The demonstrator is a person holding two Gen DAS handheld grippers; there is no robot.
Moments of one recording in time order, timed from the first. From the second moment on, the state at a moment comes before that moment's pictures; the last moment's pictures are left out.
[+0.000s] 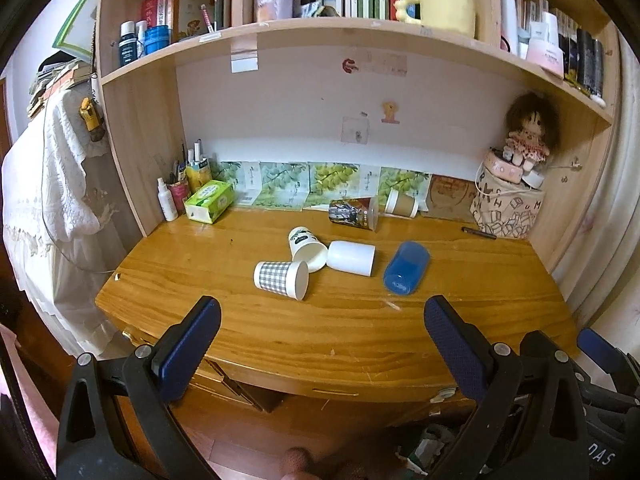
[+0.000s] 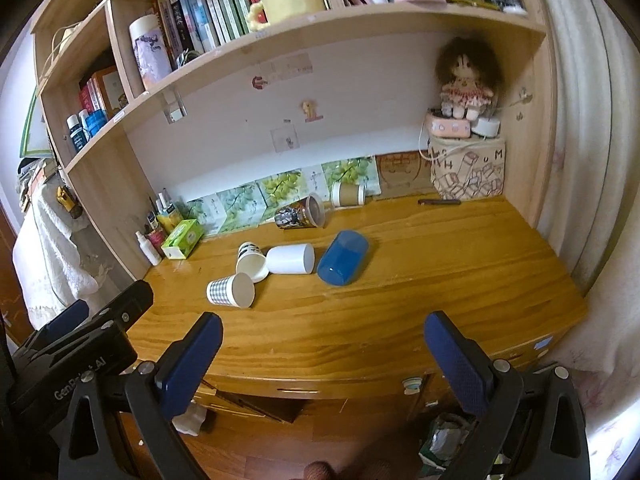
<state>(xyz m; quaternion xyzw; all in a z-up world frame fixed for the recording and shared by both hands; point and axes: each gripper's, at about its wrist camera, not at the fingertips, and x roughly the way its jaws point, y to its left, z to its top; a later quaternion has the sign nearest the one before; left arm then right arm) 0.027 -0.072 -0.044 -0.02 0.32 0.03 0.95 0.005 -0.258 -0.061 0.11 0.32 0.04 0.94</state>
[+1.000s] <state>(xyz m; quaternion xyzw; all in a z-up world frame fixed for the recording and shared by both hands) 0.157 -0.076 -0.061 -0.08 0.37 0.01 0.93 0.119 -0.269 -0.060 0.07 0.32 0.07 0.94</state>
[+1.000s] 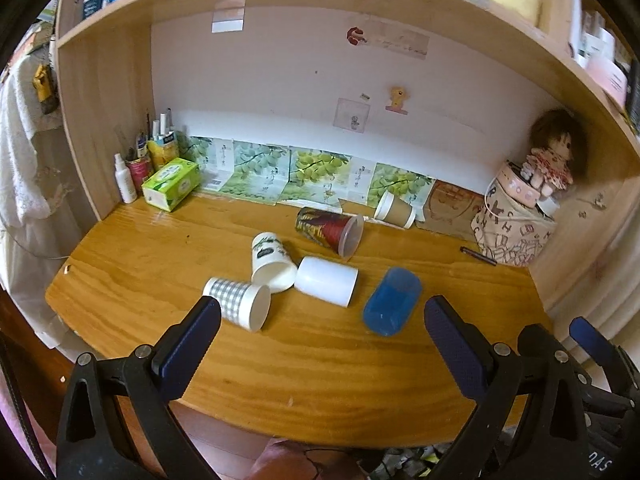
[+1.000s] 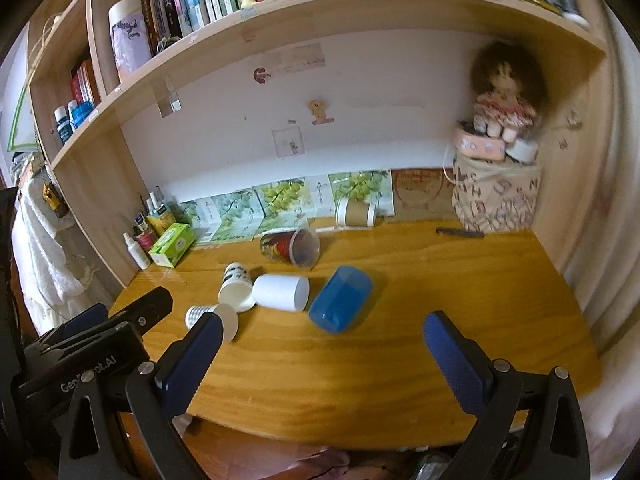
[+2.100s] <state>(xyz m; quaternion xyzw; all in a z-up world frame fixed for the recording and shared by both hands) 0.351 -0.043 -0.147 -0.19 0.51 -0.02 0.84 0.383 -0.240 -0.077 -0.18 0.30 0.13 0.93</state>
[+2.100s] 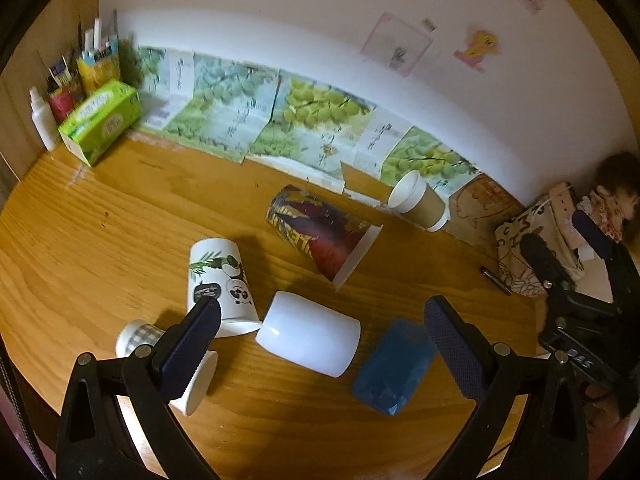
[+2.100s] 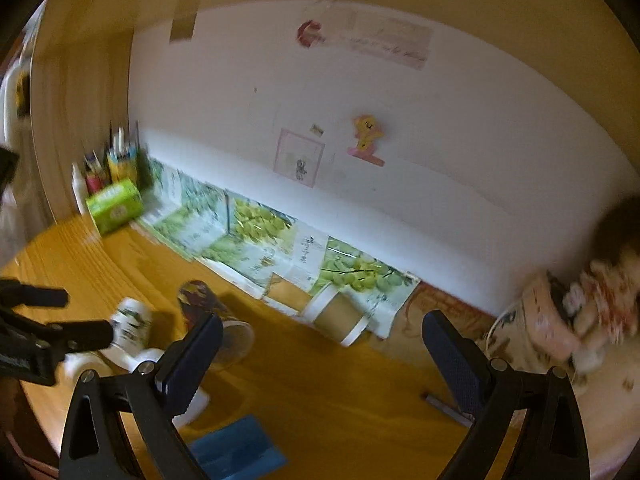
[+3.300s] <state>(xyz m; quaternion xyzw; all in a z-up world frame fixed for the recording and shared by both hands) 0.428 -0.090 -0.183 -0.18 0.49 -0.18 0.83 0.545 -0.237 -0.229 -0.28 0.41 0.17 0.85</state>
